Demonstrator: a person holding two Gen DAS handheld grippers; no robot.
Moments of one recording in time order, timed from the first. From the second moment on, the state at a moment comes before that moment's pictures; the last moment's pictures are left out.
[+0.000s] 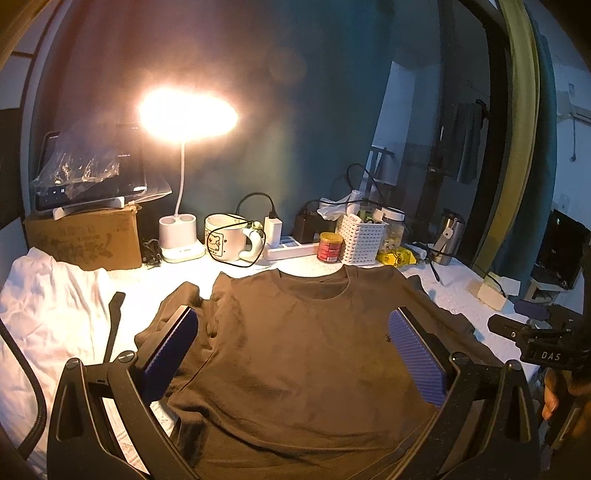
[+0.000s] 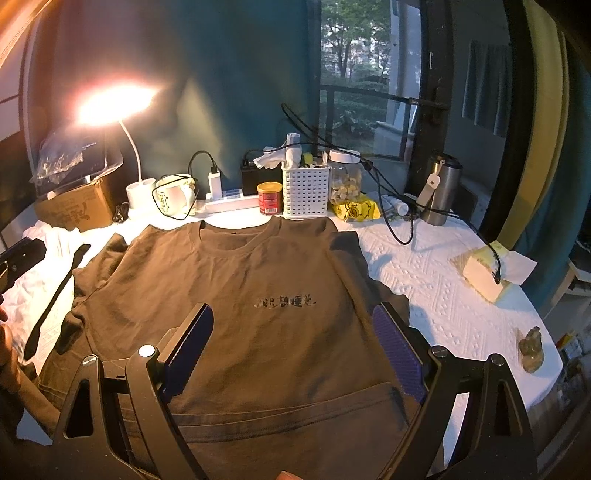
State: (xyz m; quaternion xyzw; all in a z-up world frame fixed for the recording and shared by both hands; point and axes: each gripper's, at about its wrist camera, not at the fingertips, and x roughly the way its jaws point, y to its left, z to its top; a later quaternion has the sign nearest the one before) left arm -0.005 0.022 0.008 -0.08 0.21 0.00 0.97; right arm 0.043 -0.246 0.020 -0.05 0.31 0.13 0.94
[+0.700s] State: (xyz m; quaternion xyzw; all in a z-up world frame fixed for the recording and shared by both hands) left arm -0.008 0.010 0.017 -0.07 0.21 0.00 0.98; right arm 0.033 -0.253 0.026 -0.05 0.30 0.12 0.95
